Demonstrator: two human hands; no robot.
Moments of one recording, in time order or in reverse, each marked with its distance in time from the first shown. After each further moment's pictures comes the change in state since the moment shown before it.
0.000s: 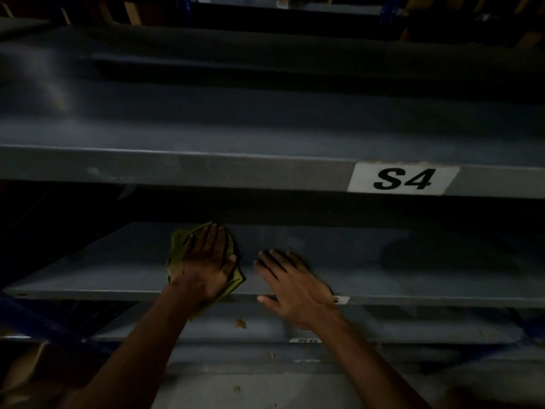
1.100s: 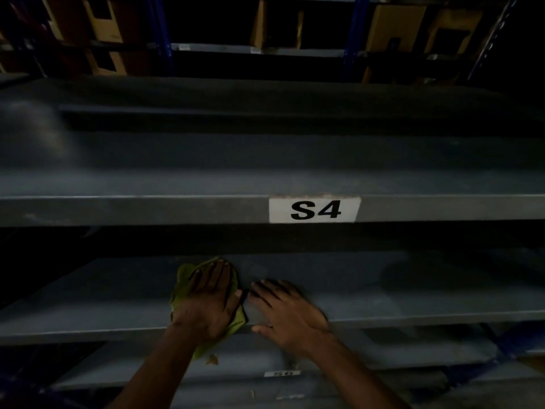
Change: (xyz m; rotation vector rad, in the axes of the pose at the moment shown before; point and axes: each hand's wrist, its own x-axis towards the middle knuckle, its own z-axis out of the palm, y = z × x) left_hand -0.002 0.079 0.001 -0.007 0.032 0.098; right_hand -0.039 0.054 -0.002 -0.070 0.083 -0.015
